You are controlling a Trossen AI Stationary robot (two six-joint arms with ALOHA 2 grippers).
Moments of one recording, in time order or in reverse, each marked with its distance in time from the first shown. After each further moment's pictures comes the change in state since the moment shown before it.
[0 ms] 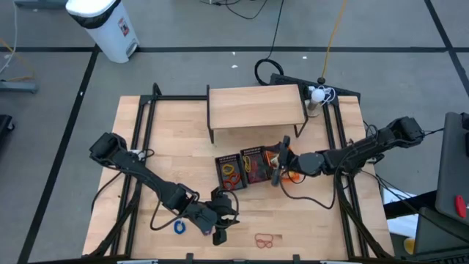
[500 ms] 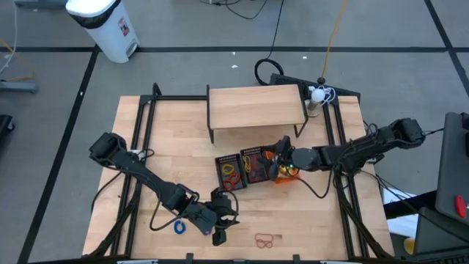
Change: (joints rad) left arm -0.002 0.000 0.000 0.000 0.001 0.000; right arm -0.090 0.000 0.000 -0.154 -0.099 0.377
